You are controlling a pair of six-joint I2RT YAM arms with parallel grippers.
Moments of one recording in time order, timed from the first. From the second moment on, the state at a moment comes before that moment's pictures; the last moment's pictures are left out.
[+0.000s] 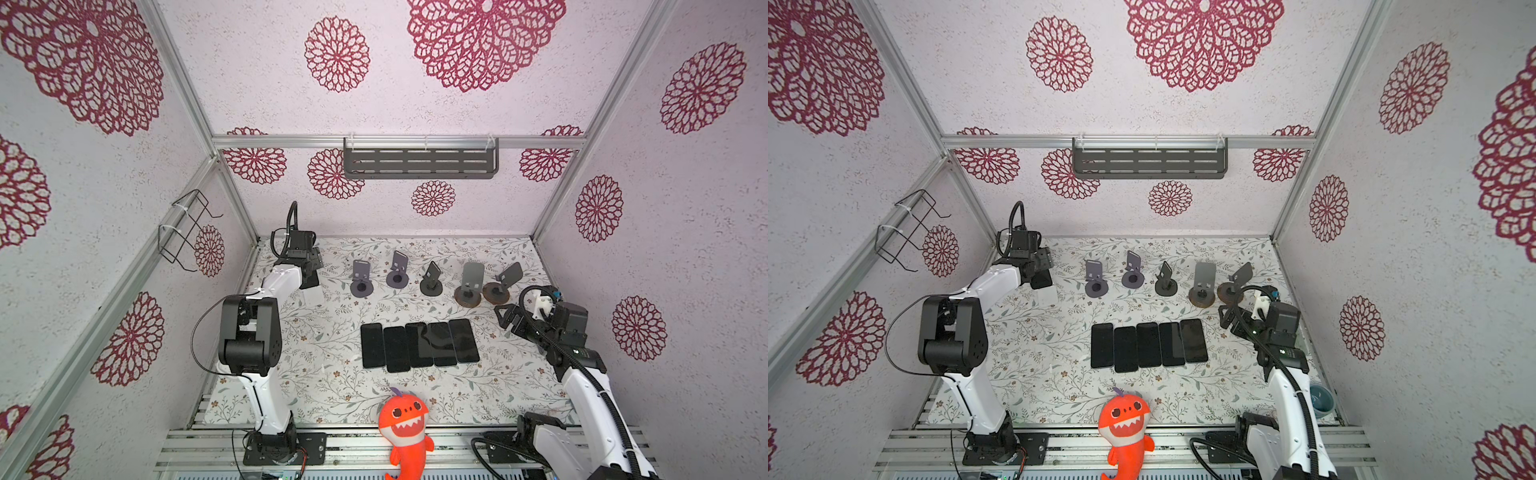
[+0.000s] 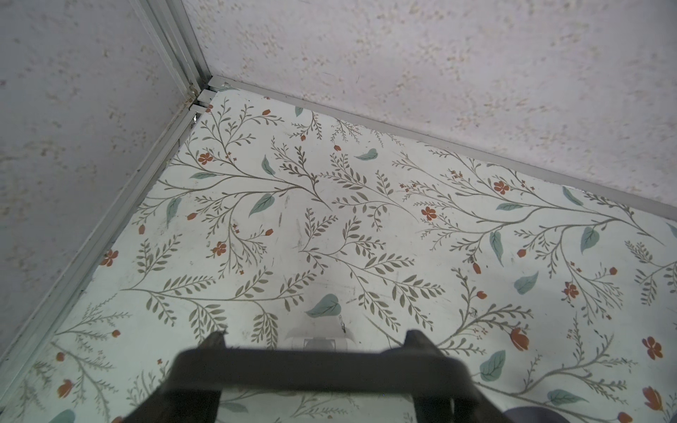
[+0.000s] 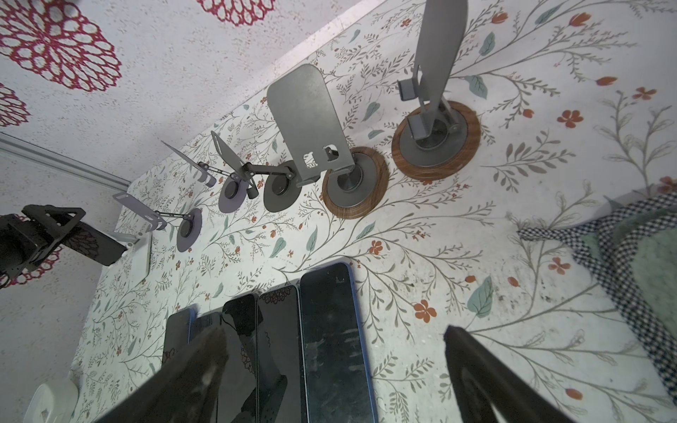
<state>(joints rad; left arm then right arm) -0.06 1.92 1.42 -0.22 -0.32 -0.26 -0.16 0.87 0.59 -0.36 -0.42 0.37</state>
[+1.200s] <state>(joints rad) -0.07 1.80 1.42 -0.35 -0.32 -0.30 -0.16 0.87 0.61 -0.38 -0.42 0.36</state>
